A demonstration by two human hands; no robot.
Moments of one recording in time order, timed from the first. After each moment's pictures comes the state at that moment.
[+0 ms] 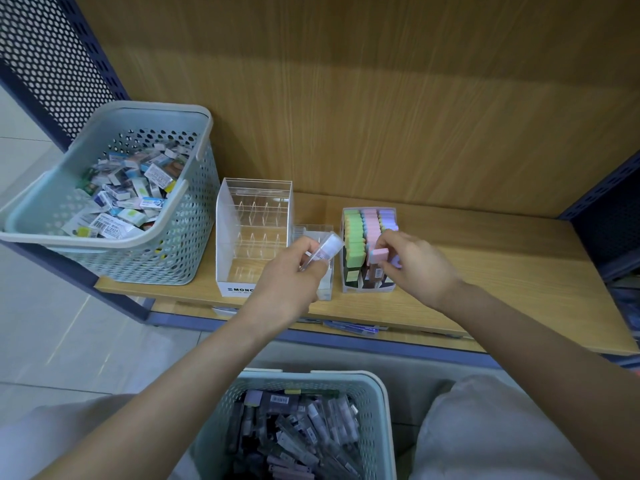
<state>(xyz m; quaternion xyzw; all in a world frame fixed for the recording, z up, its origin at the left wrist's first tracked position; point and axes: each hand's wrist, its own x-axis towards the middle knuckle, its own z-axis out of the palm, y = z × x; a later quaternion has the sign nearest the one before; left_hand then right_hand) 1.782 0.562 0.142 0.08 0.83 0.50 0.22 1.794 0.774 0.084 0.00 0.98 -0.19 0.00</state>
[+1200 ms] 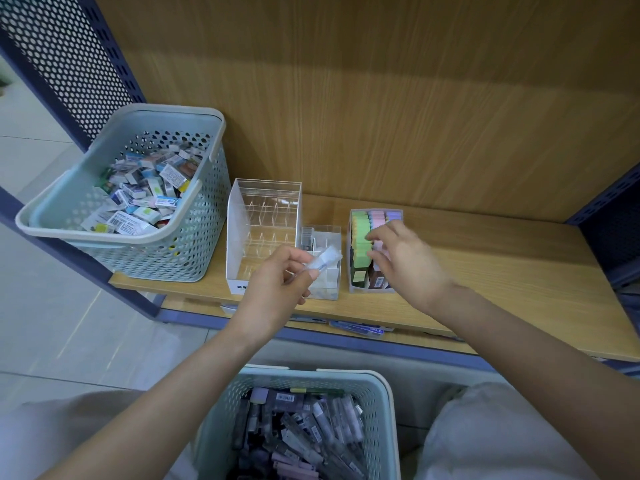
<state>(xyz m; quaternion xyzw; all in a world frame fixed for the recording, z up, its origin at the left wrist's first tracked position) 1.784 0.538 0.118 0.07 0.81 0.56 0.16 1.793 0.746 0.096 -0.02 0.98 -0.17 -0.03</state>
